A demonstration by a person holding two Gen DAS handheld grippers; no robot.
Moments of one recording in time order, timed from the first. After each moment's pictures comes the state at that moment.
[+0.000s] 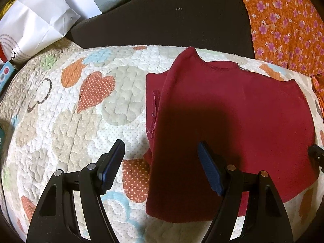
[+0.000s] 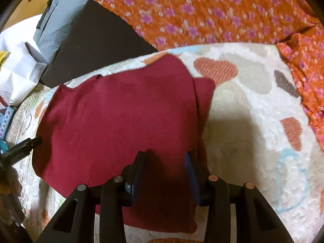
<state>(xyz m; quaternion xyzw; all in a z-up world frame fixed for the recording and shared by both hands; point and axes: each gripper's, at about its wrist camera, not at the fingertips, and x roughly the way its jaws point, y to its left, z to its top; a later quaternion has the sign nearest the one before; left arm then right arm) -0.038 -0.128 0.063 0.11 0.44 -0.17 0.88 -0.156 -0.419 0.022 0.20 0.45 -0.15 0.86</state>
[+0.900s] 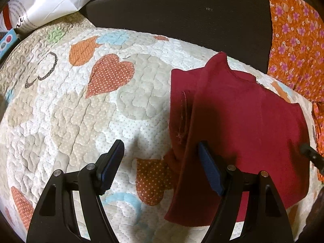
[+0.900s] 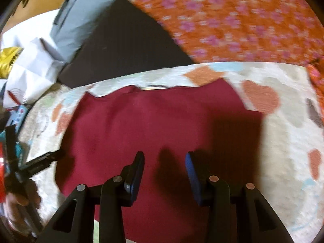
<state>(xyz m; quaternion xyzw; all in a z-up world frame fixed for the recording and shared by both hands) -0.010 -0.090 0.060 0.03 0.48 -0.15 0.86 -0.080 -0.377 0.054 0.20 0.44 -0.08 0.87</state>
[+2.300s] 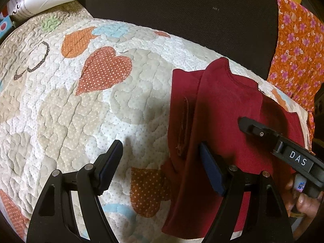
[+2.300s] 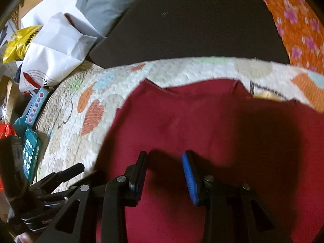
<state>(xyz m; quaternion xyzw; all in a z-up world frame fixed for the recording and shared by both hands) 0.011 -0.087 0.047 -0.01 0.50 -0.17 0.85 0.045 -0.300 0.008 0.21 0.46 0.05 0.86</state>
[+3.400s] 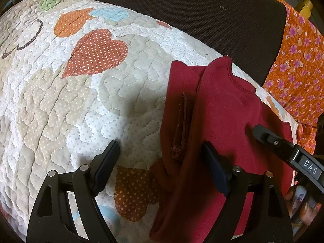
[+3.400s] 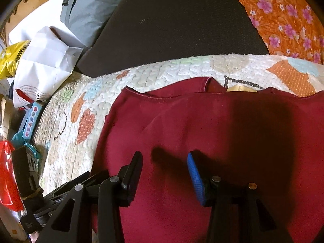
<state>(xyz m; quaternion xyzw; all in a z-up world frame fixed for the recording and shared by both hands) 0.022 -0.090 0.031 -0.07 0.53 -0.19 0.82 0.027 -0.321 0.019 0.24 0.46 0.01 0.85</state>
